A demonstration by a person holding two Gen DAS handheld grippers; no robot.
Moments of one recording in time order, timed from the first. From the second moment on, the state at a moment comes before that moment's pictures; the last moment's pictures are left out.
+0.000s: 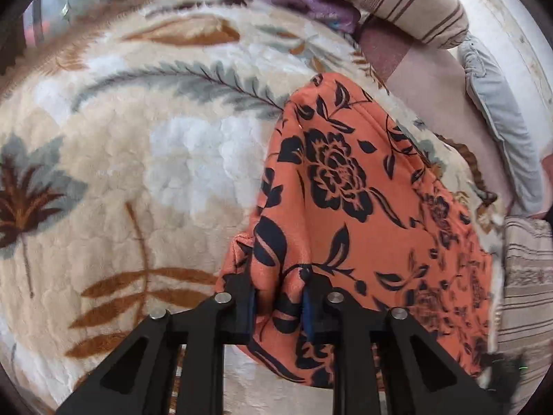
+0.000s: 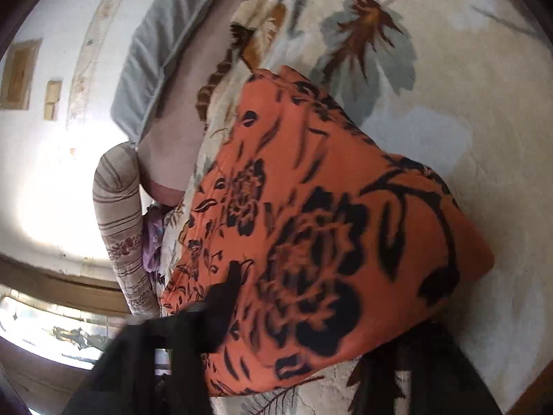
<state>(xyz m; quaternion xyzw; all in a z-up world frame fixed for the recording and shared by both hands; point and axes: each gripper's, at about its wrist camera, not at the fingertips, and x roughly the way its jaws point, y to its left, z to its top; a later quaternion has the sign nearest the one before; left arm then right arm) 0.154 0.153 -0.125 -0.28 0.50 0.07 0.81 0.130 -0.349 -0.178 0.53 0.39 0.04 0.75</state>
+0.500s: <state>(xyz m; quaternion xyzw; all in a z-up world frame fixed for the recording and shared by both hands) -0.001 0.163 -0.135 -0.24 0.49 0.02 0.84 -0.028 -0.357 -0.170 0.47 0.47 0.04 0.75</state>
